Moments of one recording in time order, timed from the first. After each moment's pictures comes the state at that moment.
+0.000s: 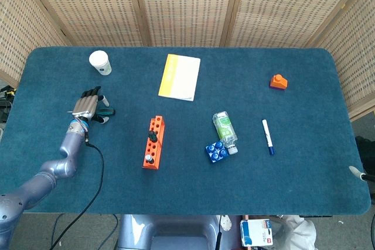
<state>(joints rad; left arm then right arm) -0.85 -1.74 -0.23 -0.65 0.92 0.54 -0.04 0.08 -1.01 0.17 -1.52 -1.27 1.35 0.26</state>
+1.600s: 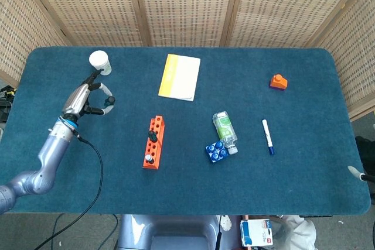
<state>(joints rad) -0.67 -1.32 -0.41 -1.41 0.99 0.75 -0.30 0.07 -1.01 0.17 -1.51 -1.31 1.37 0.32</state>
